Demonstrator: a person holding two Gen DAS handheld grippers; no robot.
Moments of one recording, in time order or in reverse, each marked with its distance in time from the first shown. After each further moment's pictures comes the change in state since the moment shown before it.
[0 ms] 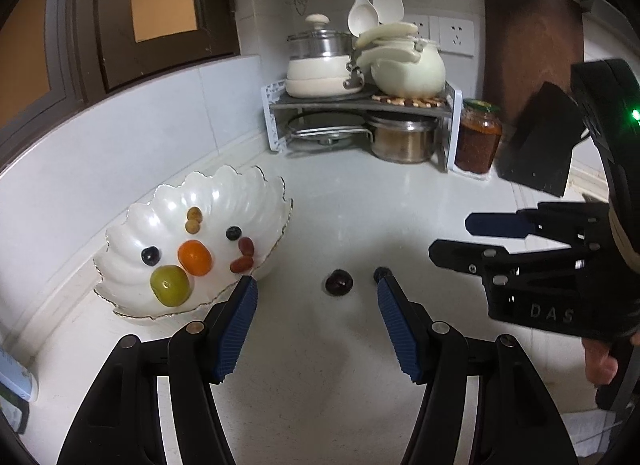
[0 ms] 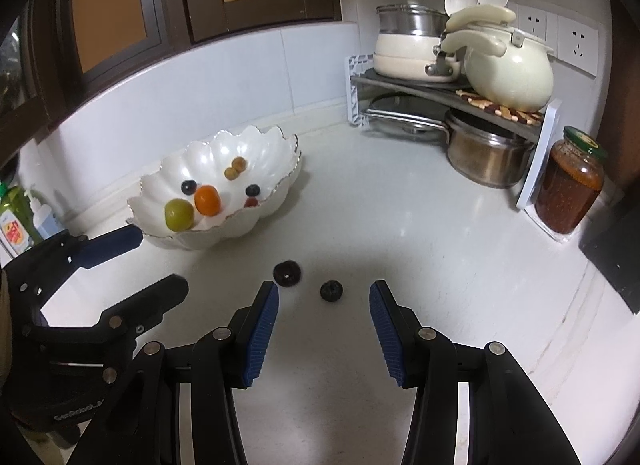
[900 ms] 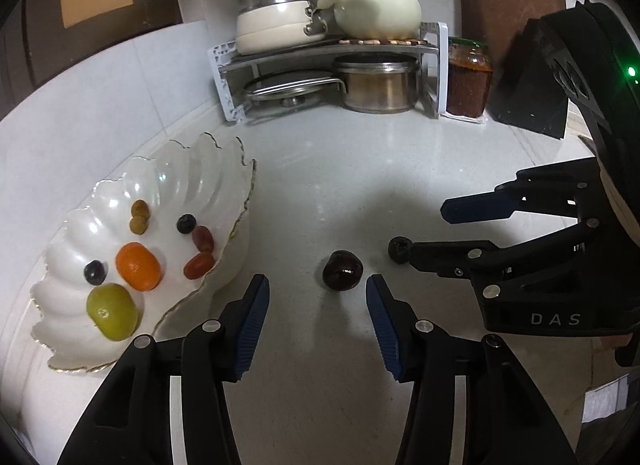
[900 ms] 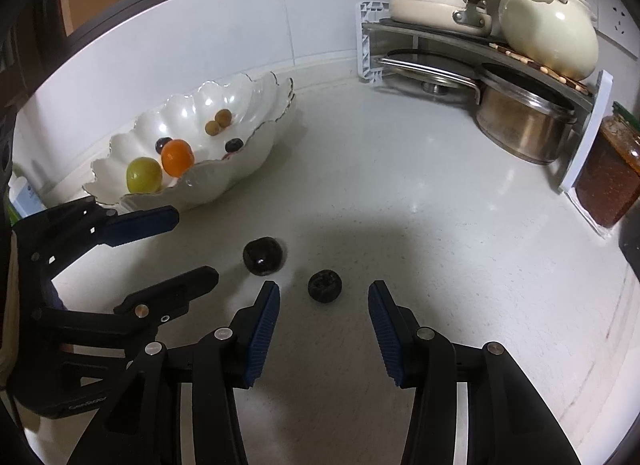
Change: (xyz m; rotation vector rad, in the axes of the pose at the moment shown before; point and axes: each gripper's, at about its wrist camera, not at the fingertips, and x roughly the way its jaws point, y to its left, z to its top) left arm 0.089 0.004 -0.009 0.142 0.089 -0.104; right arm 0.083 -0.009 -0.006 -0.045 0.105 0.013
